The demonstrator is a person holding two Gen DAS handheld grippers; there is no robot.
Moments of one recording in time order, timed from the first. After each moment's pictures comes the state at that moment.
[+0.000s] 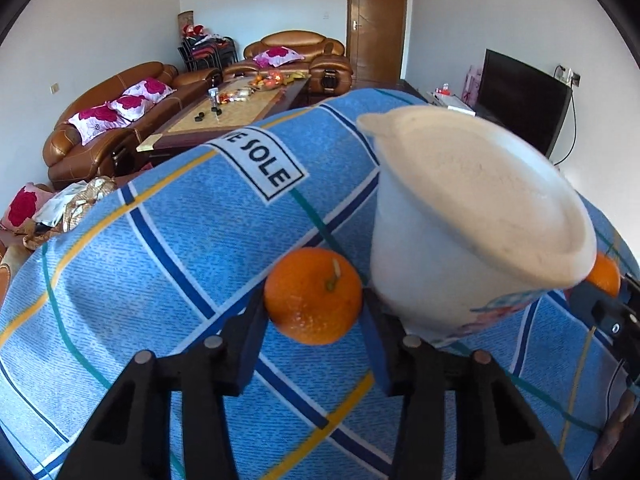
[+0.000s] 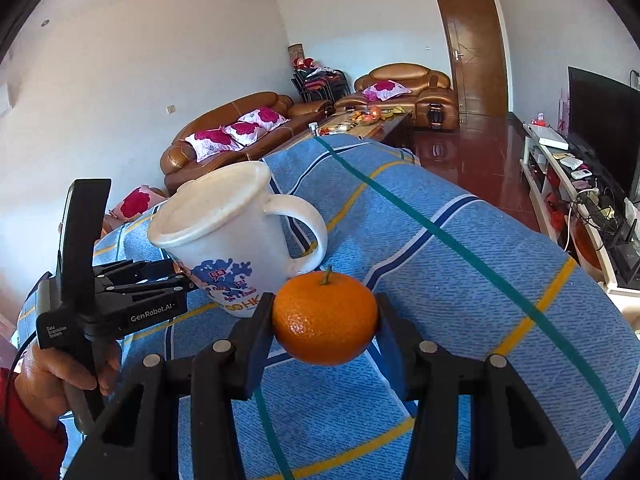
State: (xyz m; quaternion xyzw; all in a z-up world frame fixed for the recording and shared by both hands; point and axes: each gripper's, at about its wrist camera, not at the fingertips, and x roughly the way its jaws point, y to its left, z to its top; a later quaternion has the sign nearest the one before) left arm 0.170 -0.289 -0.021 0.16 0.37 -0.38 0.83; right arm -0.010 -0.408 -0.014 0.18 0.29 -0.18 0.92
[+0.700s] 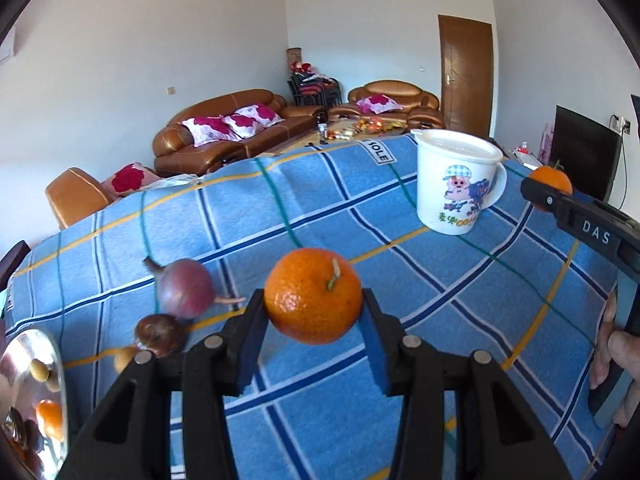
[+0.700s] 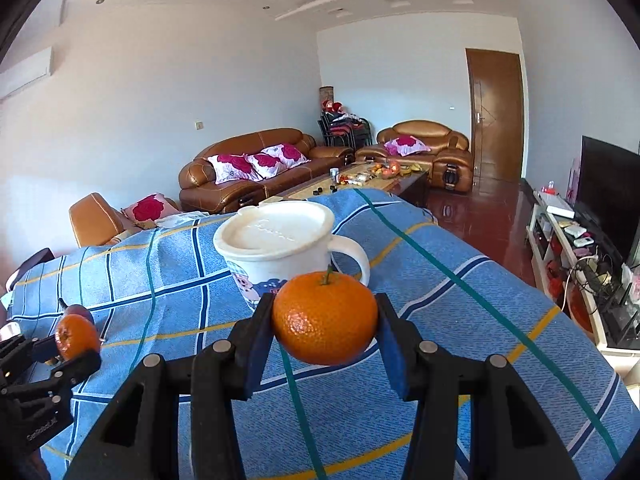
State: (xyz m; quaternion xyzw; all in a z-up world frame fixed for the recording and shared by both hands) left arm 0.025 -0.135 -0.004 0.11 0.29 -0.21 0.93; right arm -0.028 -0.354 0.006 0.08 0.22 -0.17 0.96
